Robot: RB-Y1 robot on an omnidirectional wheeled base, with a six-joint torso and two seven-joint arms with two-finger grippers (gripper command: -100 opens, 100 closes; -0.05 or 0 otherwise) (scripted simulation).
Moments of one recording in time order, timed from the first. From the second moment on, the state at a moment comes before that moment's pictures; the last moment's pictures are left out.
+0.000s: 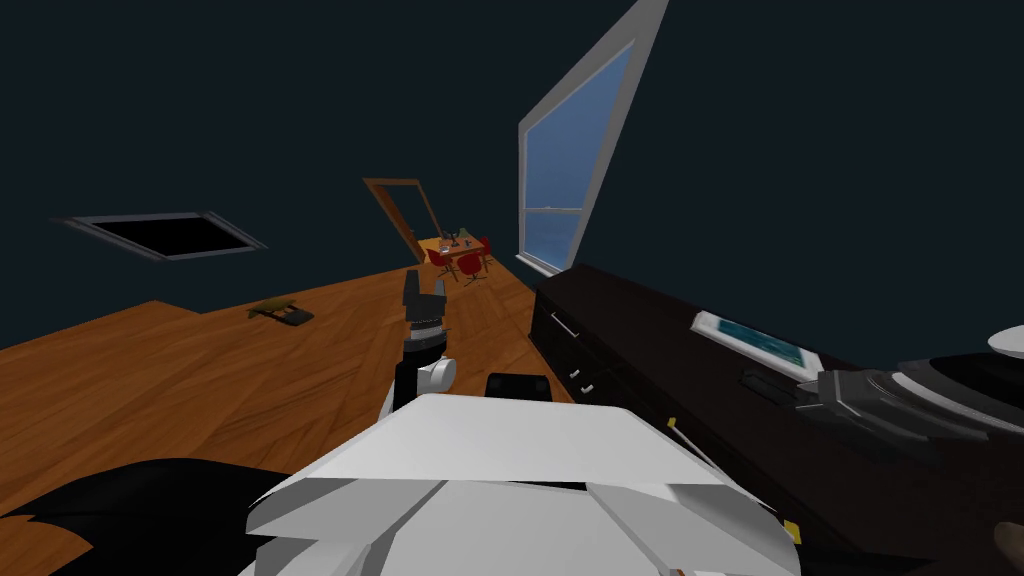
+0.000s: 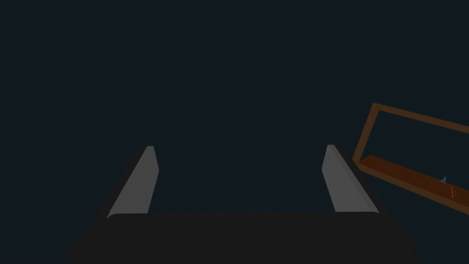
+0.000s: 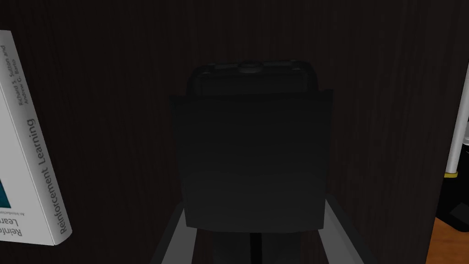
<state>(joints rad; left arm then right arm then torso) 0.52 -0.03 -0.06 -2.36 0.01 -0.45 -0.07 0.50 -2.11 0.63 -1.19 0.51 -0.80 -0.01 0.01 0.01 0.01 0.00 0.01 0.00</state>
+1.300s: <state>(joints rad) 0.52 -0.03 -0.06 -2.36 0.01 -0.45 -0.07 0.24 -2.14 0.63 -1.32 0.60 -0.80 -0.10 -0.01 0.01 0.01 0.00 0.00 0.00</state>
